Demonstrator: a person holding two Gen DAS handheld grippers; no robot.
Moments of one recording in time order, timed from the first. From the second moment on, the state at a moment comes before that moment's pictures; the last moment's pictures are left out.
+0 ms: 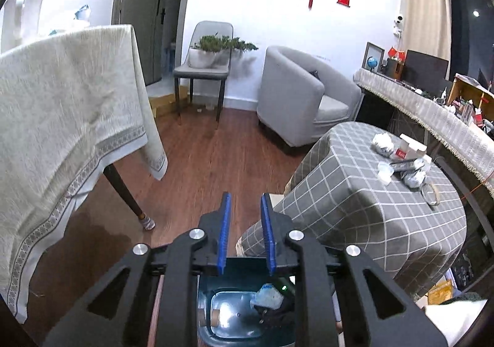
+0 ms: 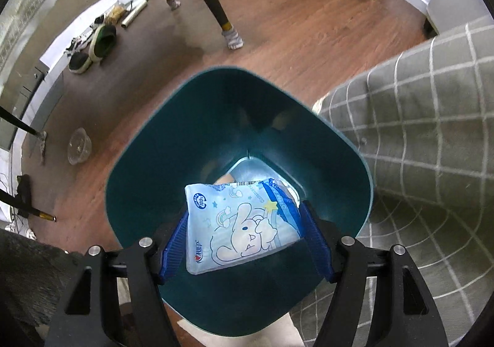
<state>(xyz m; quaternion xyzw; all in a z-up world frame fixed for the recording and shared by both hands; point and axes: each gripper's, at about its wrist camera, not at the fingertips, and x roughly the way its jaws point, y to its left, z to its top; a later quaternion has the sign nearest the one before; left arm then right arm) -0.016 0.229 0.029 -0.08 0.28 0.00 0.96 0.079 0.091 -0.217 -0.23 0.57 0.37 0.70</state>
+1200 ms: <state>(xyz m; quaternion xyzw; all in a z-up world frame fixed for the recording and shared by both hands) -0.004 0.191 0.055 -0.06 0.25 0.02 0.97 0.046 0.016 -0.007 -0.17 0.33 0.44 0.81</state>
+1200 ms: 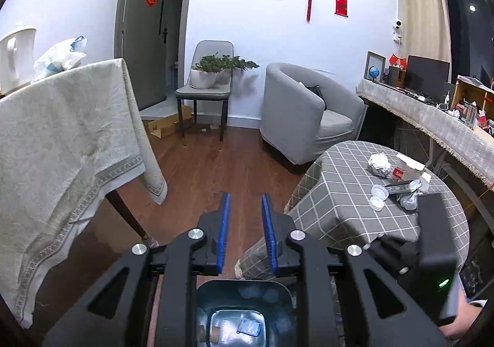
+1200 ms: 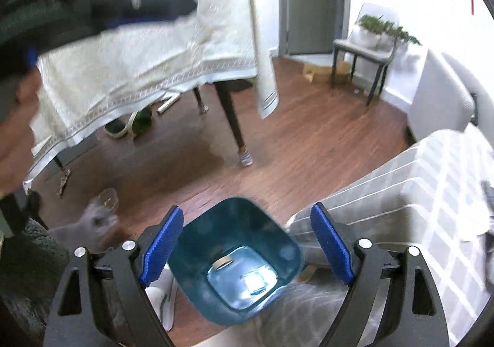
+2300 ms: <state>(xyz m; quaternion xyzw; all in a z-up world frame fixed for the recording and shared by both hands) 0.064 0.049 0.023 -0.06 0.28 -0.06 0.96 0.095 -0.196 0.012 -0.10 0.31 0.25 0.91</state>
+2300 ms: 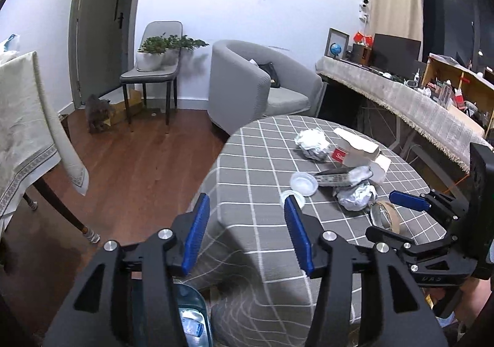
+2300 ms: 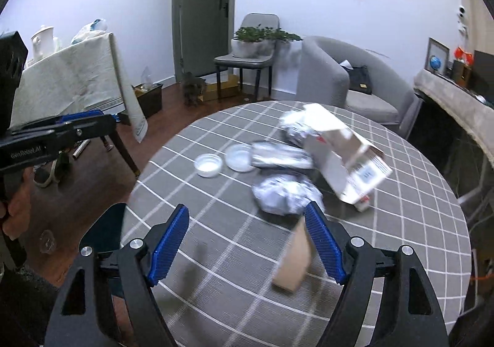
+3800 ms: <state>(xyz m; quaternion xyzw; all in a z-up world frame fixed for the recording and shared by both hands) 0.135 -0.073 0.015 -0.05 0.36 -0.08 0.93 0.113 -0.279 -0.011 0.01 0.39 0.25 0.89</state>
